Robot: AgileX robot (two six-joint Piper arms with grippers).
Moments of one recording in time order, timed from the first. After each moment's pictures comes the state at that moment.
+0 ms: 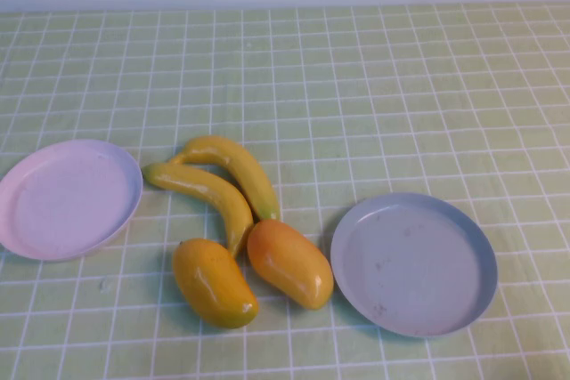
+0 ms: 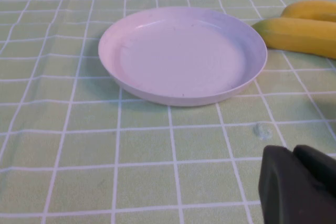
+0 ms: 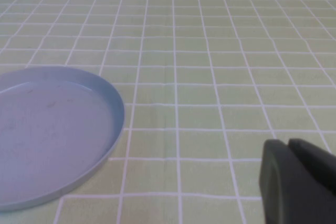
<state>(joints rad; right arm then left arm) 0.02 -0.01 0.03 0.19 0.35 -0.18 -0.09 -0.01 0.03 0.05 0.38 -0.06</state>
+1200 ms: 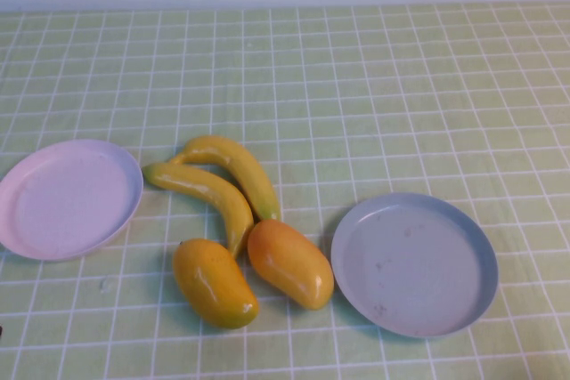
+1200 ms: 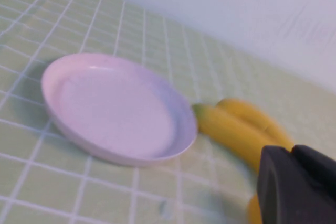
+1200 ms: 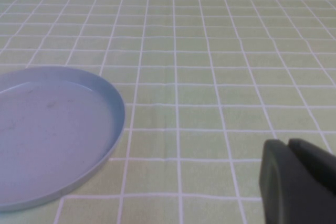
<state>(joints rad) 0.02 -0.01 0.03 0.19 0.35 -0.18 -0.09 -0.01 0.03 -0.19 0.23 -0.16</state>
